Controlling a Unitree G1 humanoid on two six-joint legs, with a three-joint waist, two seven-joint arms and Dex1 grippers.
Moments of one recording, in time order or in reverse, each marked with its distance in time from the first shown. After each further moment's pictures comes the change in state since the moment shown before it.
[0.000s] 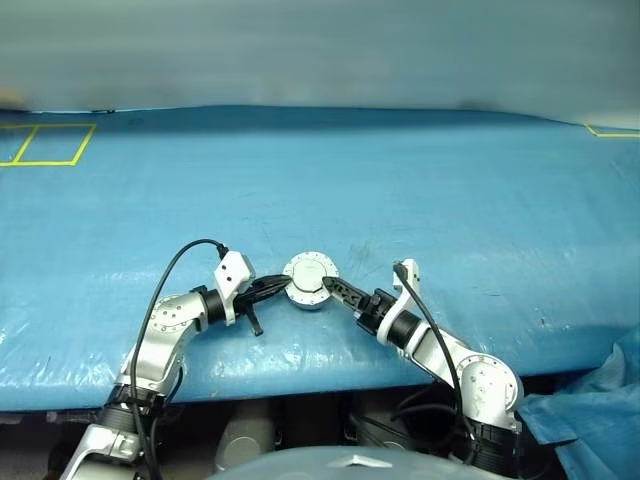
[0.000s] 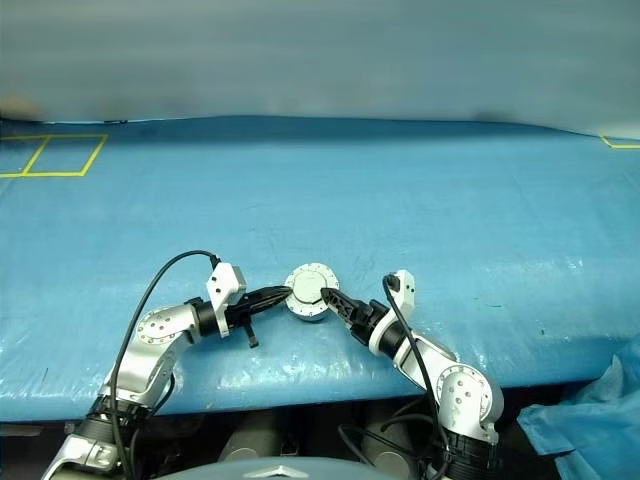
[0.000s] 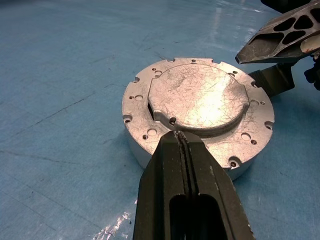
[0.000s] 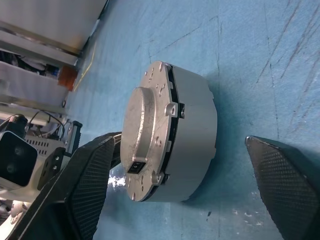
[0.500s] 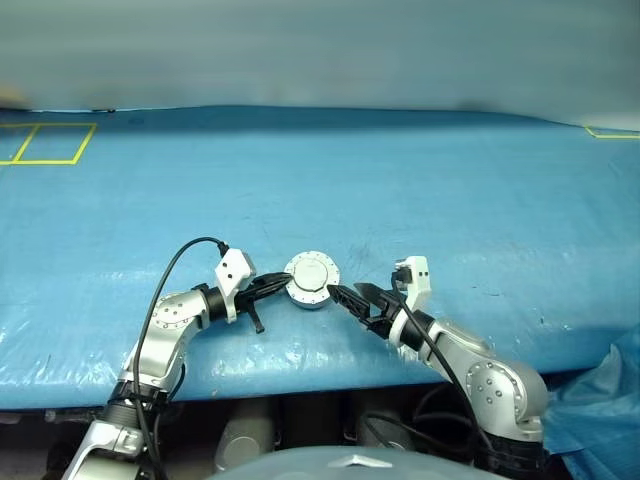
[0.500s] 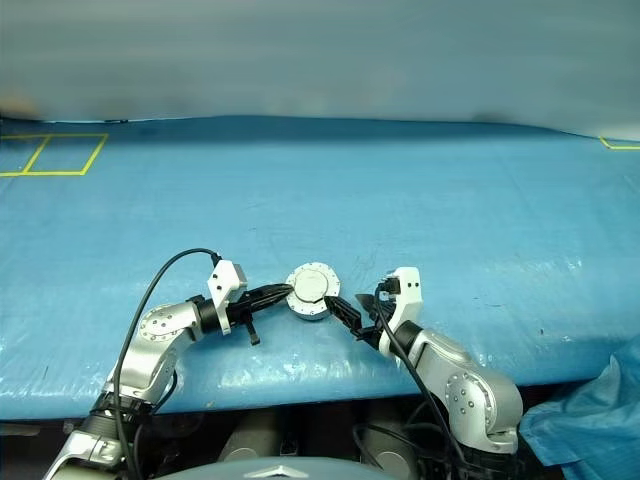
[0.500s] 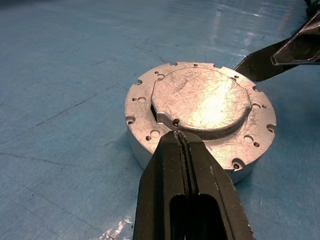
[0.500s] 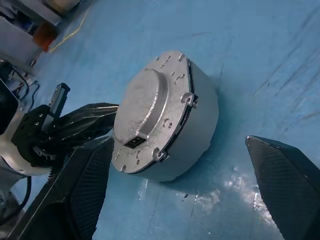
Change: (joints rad) left arm -0.019 -0.015 0.000 0.023 0.000 0.005 -0.009; right arm 0.038 -0.106 0.096 -0.134 -0.205 -0.031 0.135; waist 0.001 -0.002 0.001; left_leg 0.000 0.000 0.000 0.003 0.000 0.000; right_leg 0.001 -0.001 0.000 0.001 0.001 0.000
